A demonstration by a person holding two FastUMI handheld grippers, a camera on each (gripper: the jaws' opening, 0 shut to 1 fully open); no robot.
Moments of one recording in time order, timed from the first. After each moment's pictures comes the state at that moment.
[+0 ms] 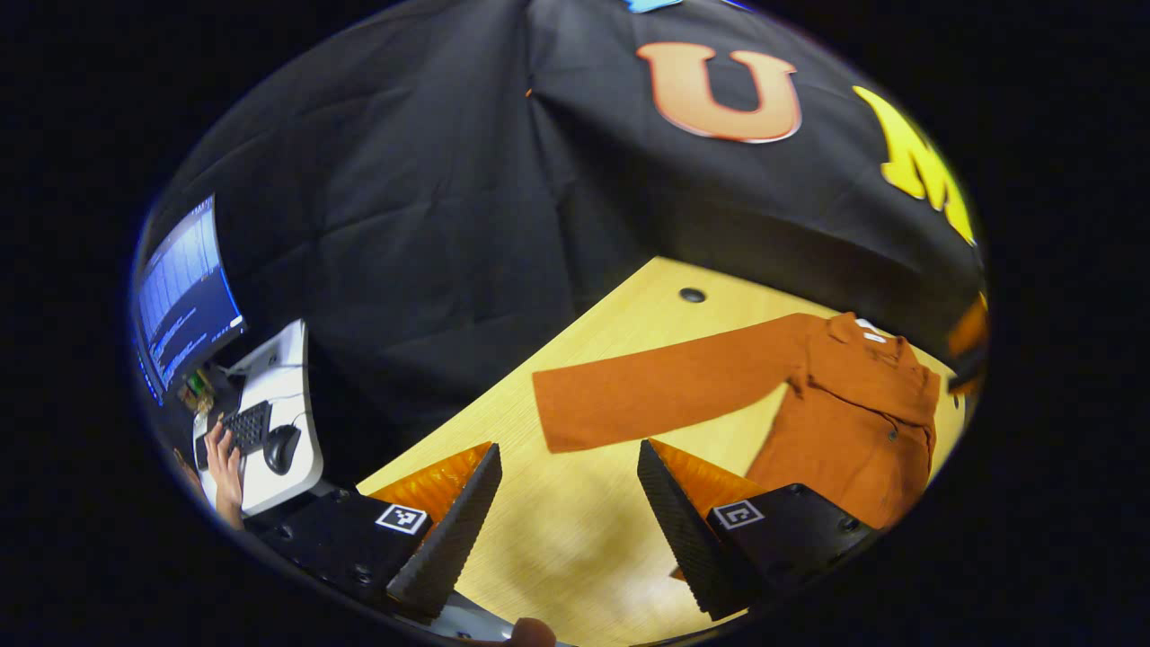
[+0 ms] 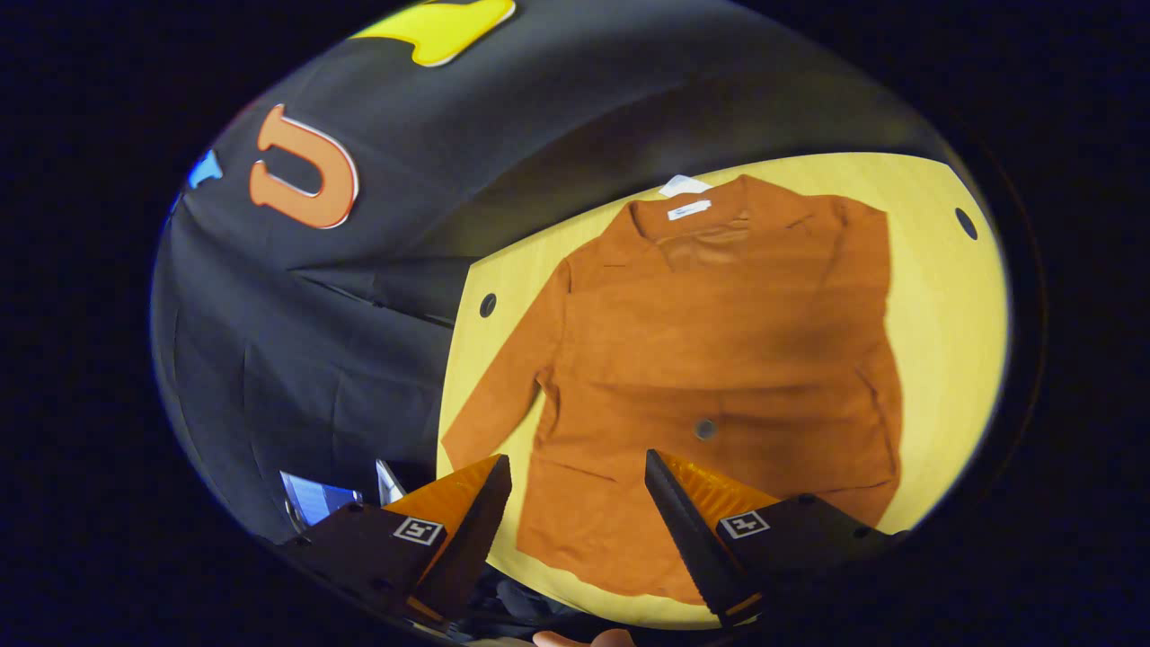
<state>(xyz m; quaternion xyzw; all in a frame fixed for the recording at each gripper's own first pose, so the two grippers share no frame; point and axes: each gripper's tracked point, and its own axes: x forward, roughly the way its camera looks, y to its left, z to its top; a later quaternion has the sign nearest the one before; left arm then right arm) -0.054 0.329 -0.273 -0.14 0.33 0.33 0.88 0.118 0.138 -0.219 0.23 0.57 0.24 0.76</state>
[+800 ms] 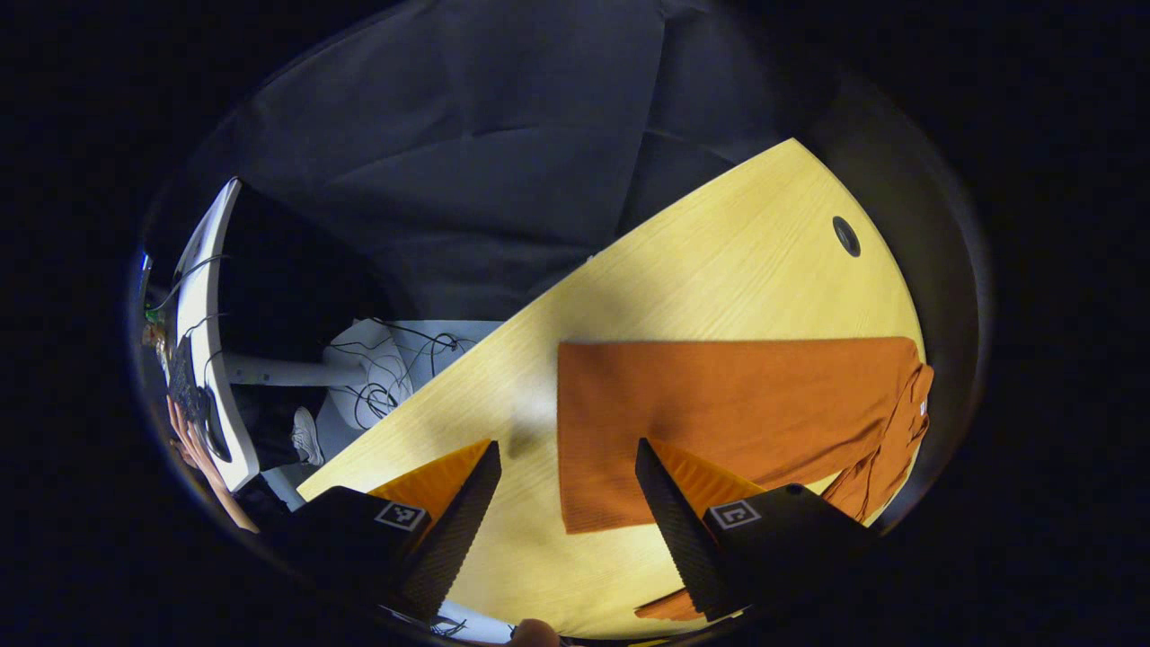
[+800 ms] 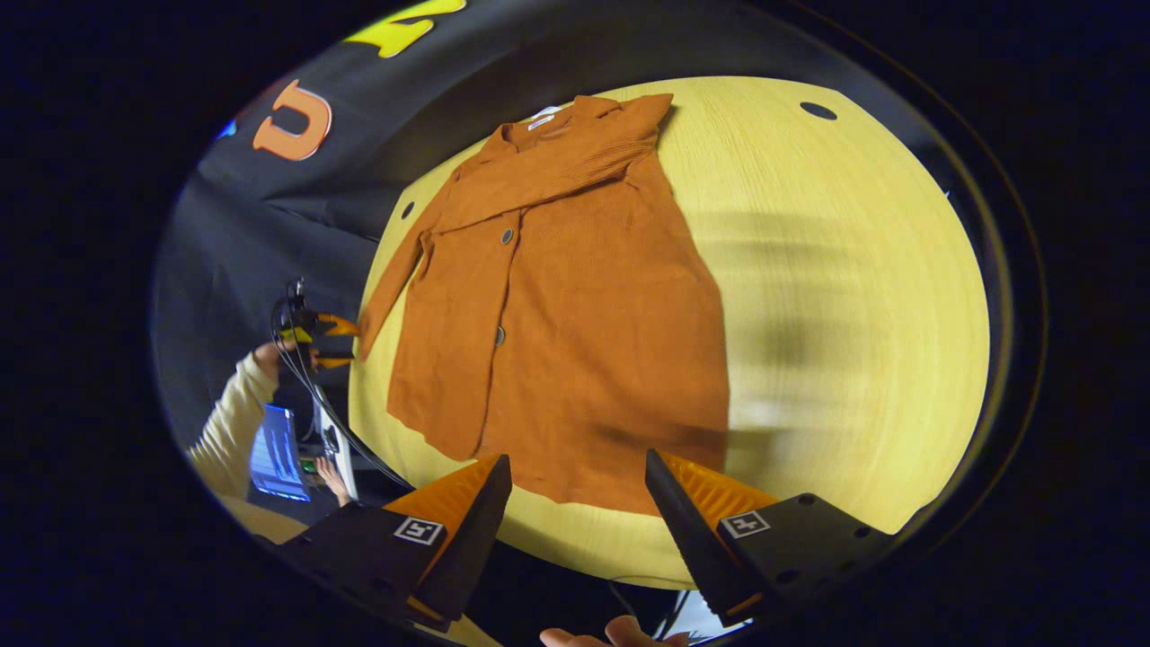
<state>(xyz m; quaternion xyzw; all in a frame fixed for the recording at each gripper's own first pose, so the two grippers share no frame) 0.016 0.421 -0.388 -0.34 0.56 0.27 0.70 -0.057 -0.039 -0.299 0.13 0.62 0.18 0.75</state>
